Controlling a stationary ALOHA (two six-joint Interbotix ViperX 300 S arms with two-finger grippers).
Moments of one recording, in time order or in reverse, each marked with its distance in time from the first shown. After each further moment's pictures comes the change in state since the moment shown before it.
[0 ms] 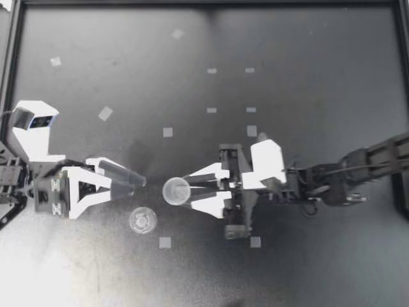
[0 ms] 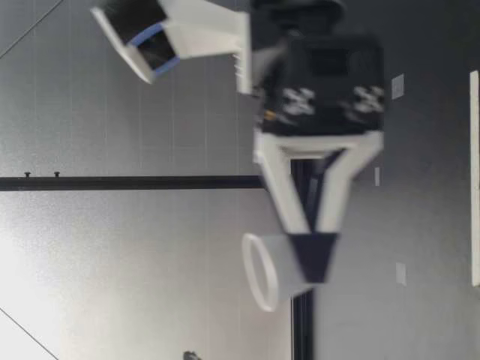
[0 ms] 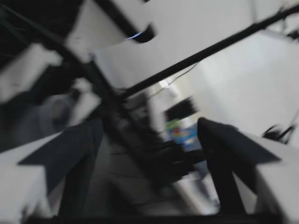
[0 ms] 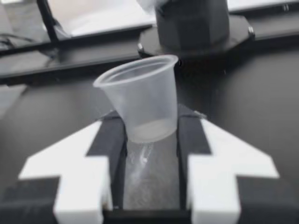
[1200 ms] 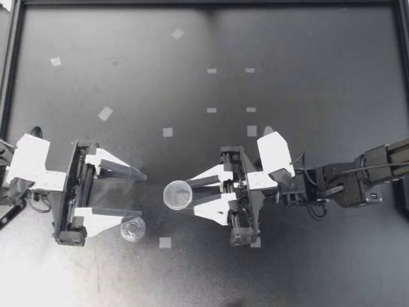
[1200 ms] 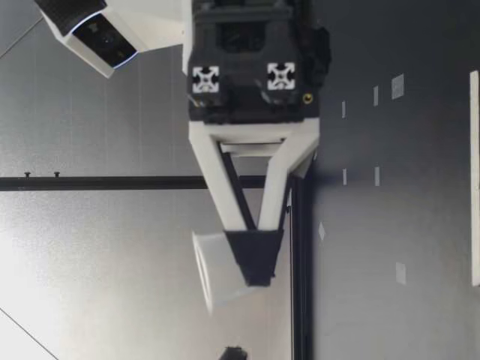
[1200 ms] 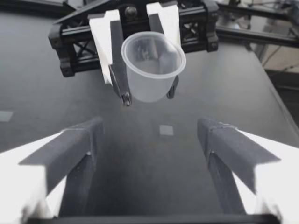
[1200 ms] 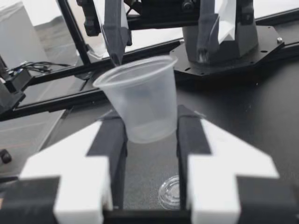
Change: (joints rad) left arm 0.000 -0.005 -0.018 -0.006 0.250 0.810; right arm 0.021 -0.064 -0.003 -0.020 0.052 0.117
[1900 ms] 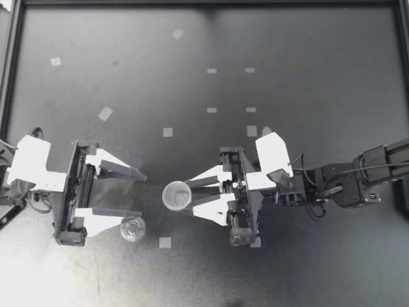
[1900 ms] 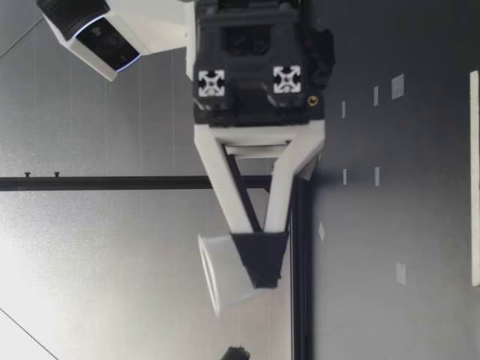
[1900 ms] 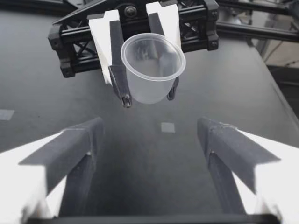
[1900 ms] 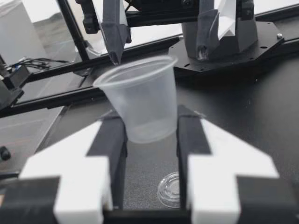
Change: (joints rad) left arm 0.000 0.000 0.000 0.000 0.006 0.014; right arm 0.000 0.005 -0.003 0.000 0.009 0.000
